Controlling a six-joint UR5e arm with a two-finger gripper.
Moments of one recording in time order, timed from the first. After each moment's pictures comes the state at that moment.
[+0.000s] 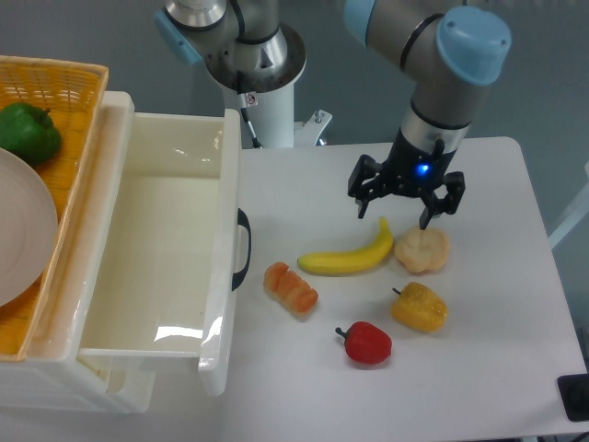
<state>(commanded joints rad) 2.75 -1.79 -1.51 -1.35 1.34 0.81</state>
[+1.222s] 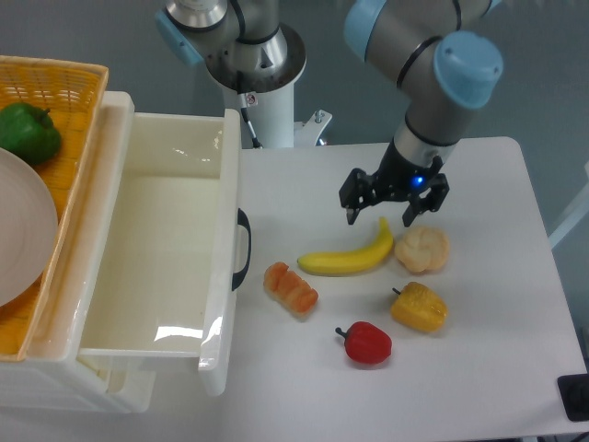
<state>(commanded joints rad) 2.70 -1.86 -1.59 -1.35 1.32 0.46</state>
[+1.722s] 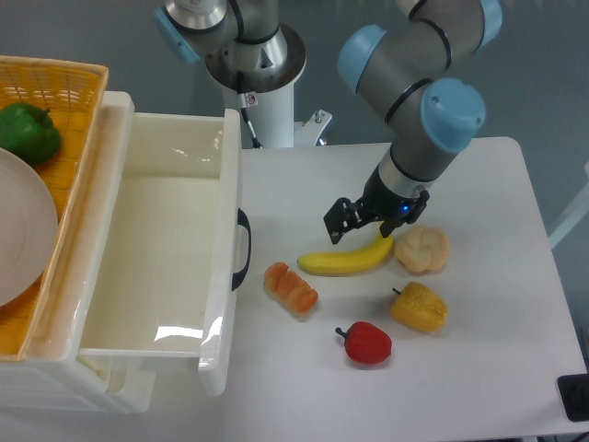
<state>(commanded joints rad) 2.66 -1.91 -1.62 -1.34 1.32 0.29</state>
